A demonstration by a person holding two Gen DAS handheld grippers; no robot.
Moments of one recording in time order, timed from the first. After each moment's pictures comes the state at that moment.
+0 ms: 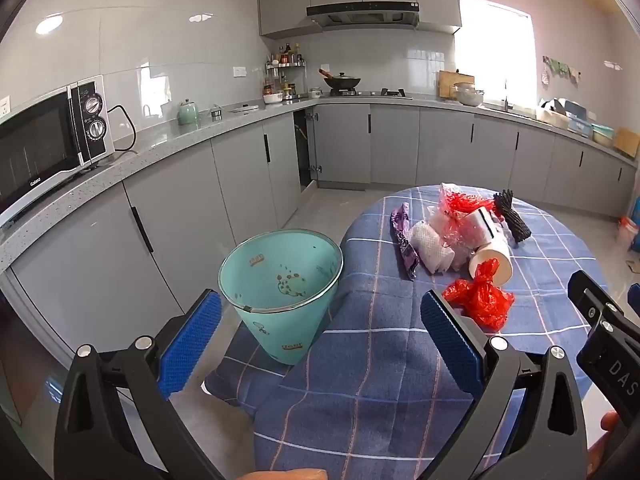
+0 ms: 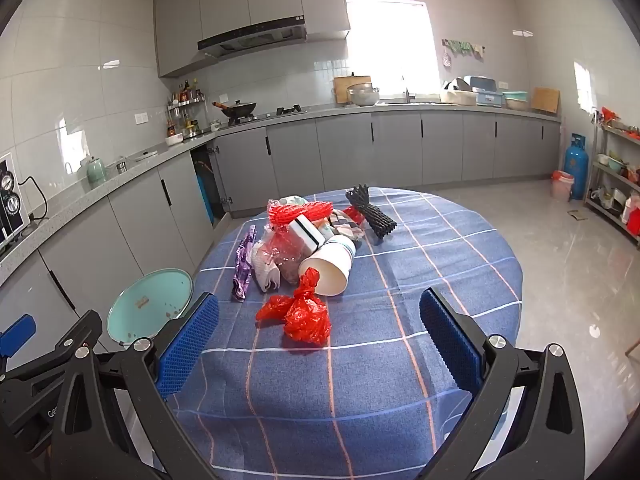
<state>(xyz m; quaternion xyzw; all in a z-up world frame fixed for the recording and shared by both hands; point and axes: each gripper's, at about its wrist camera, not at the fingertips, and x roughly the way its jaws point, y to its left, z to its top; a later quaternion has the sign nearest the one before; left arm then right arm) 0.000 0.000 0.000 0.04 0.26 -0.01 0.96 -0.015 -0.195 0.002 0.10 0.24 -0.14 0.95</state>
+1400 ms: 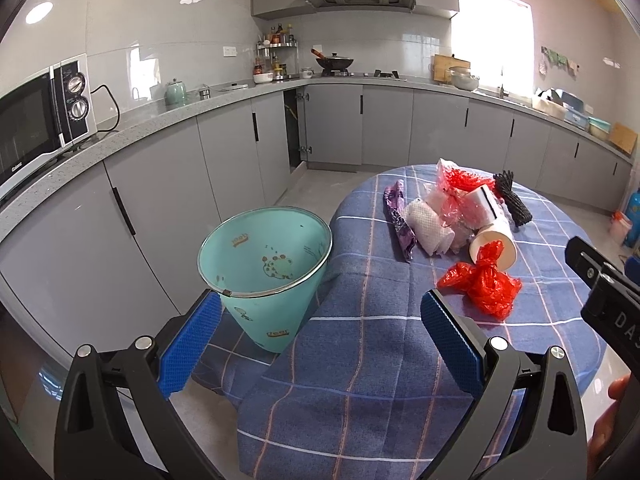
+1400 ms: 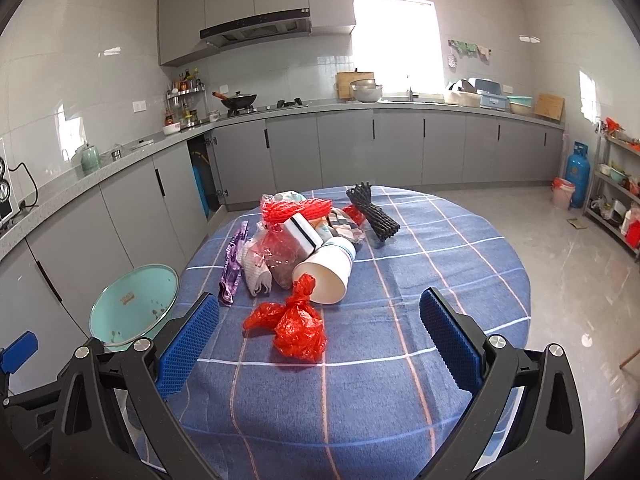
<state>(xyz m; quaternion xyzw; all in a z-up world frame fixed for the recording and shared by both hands) 0.027 -0.003 -0.029 0.04 0.30 -0.03 0.95 0.020 -0.203 -0.013 0.08 0.26 -0.14 0.95</state>
